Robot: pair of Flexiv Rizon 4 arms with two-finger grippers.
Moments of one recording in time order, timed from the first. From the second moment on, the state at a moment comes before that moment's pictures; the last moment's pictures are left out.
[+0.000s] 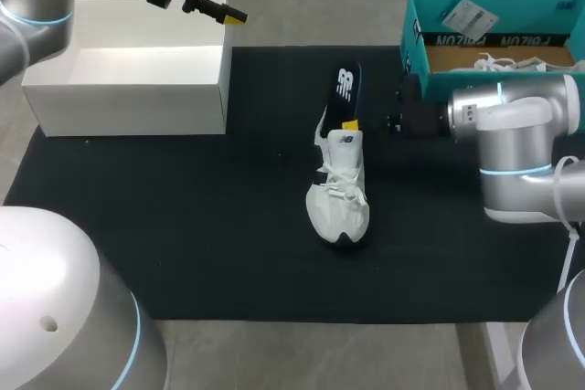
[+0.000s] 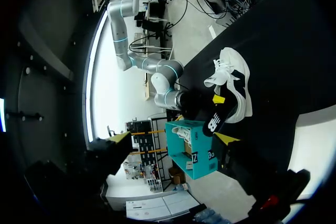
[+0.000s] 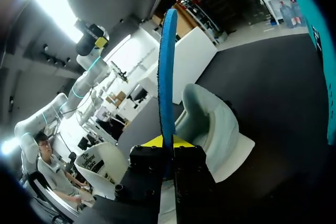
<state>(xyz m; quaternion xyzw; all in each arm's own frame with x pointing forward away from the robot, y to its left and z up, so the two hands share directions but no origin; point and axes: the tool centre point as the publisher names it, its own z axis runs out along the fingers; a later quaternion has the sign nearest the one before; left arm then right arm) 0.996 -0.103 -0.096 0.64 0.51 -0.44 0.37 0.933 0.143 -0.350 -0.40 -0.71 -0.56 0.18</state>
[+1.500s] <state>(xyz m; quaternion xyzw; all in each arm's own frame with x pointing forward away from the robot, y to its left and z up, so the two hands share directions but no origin) 0.996 -0.103 -0.096 0.64 0.51 -0.44 0.37 0.926 0.151 -0.357 -0.40 -0.70 -0.56 0.22</state>
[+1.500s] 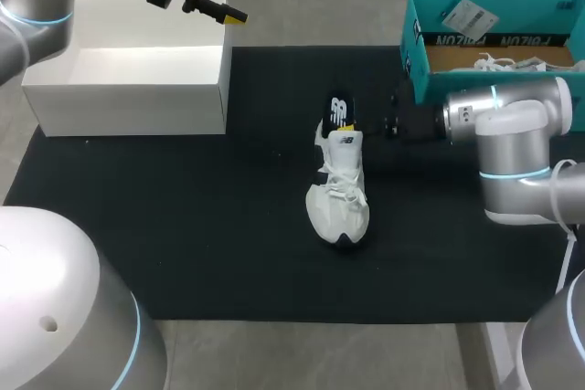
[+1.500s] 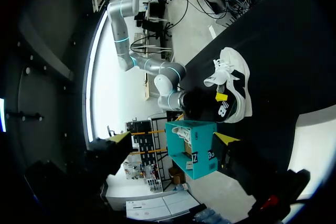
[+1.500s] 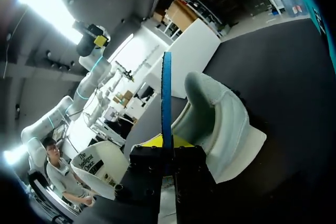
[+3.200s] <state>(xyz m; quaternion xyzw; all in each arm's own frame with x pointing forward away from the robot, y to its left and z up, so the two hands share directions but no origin) 0.996 -0.103 -0.096 0.64 0.51 -0.44 0.37 0.922 0.154 -0.357 -0.39 -0.72 -0.52 0.25</state>
